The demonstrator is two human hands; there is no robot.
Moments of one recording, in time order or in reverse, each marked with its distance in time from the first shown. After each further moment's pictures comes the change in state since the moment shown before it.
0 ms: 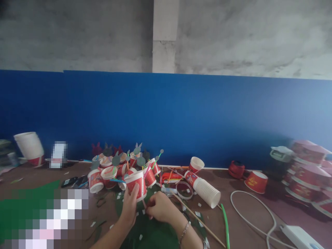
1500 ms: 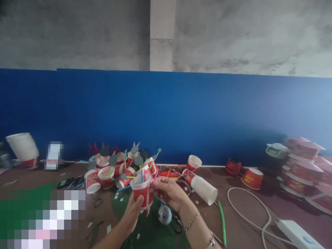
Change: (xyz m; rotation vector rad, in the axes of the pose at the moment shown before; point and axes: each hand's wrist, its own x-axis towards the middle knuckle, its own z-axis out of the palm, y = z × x) left_hand -0.022 -0.003 0.004 0.100 -0.465 -0.061; right_hand -0.014 -0.026 -0.045 1.024 0.021 0.008
